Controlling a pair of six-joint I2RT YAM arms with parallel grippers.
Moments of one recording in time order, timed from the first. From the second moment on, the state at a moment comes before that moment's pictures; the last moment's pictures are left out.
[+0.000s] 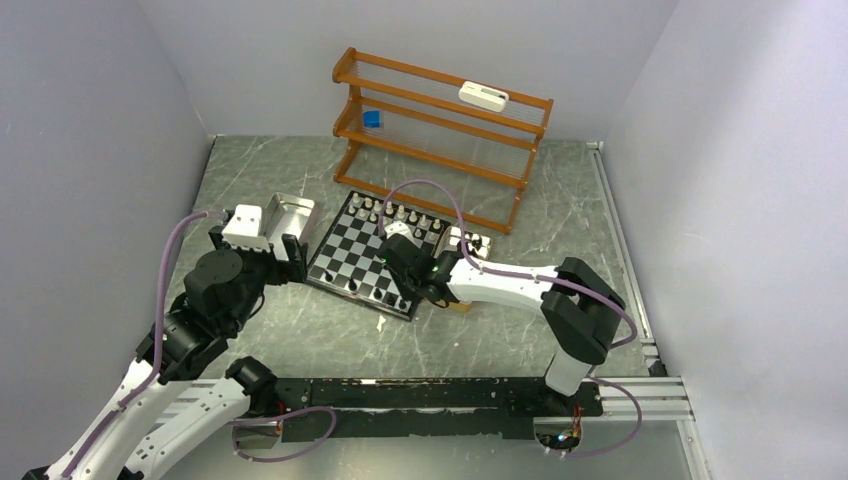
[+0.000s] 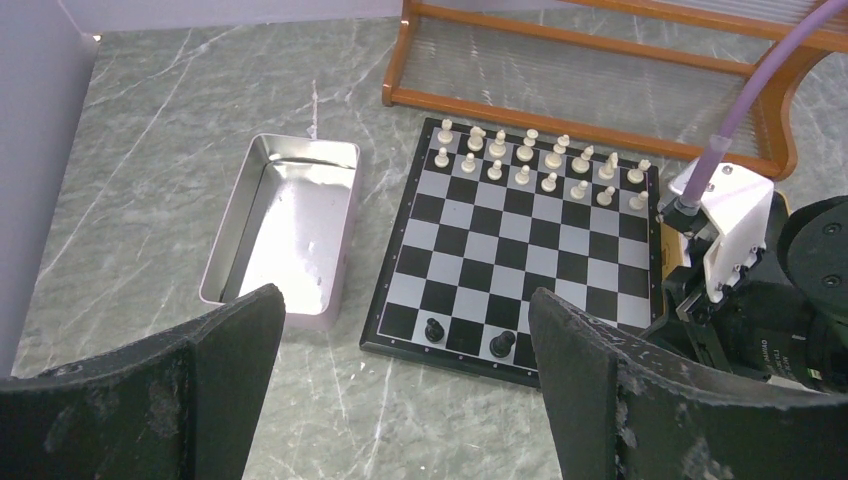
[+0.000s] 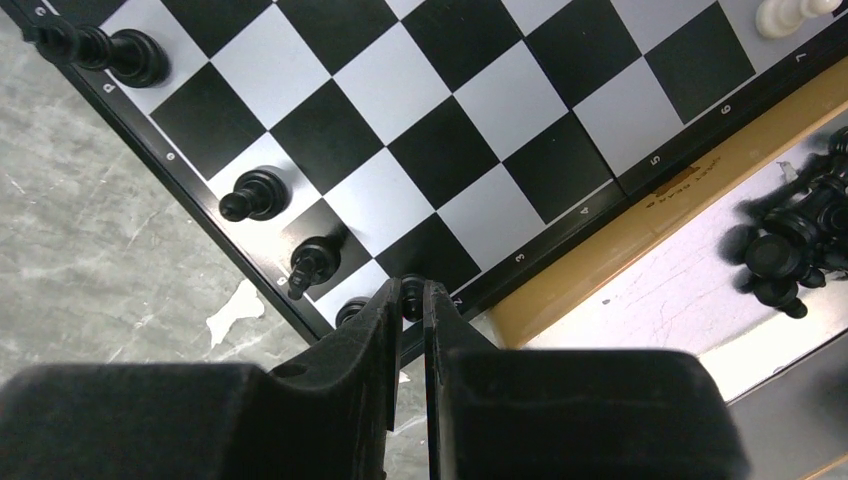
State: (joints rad) left arm -0.64 0.52 0.83 -0.55 -0.47 -0.18; right arm 1.02 1.69 1.09 -0.35 0.28 0.35
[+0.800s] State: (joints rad) left arm -0.64 0.52 0.83 -0.55 -0.47 -0.18; right arm 1.02 1.75 1.09 -0.33 0.31 0.36
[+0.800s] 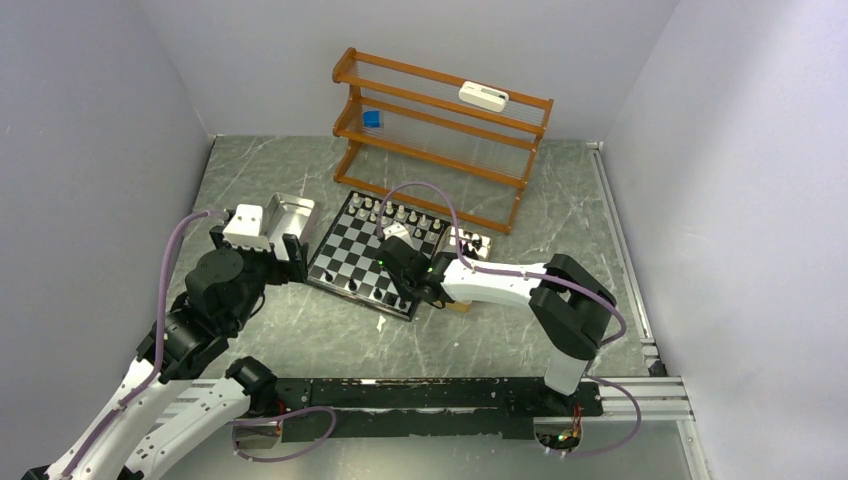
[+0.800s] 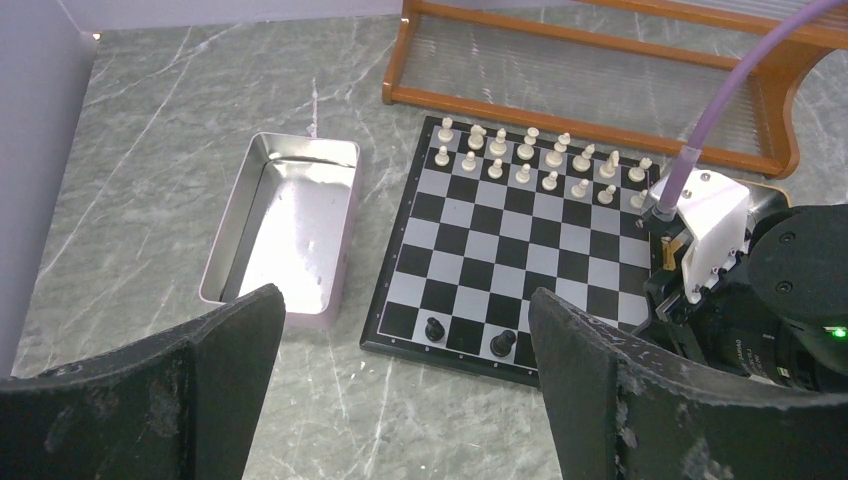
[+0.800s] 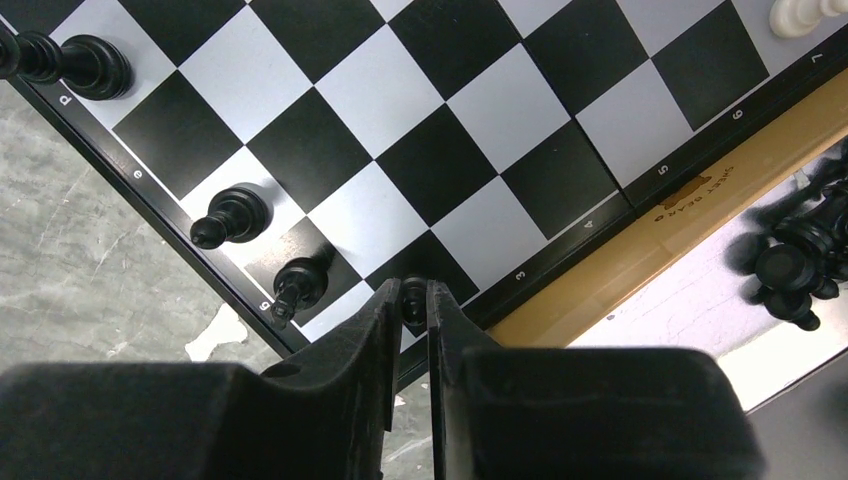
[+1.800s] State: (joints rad) left arm -0.64 0.52 0.83 -0.55 -0.47 -0.18; right arm 1.02 1.75 1.10 -0.36 0.33 0.34
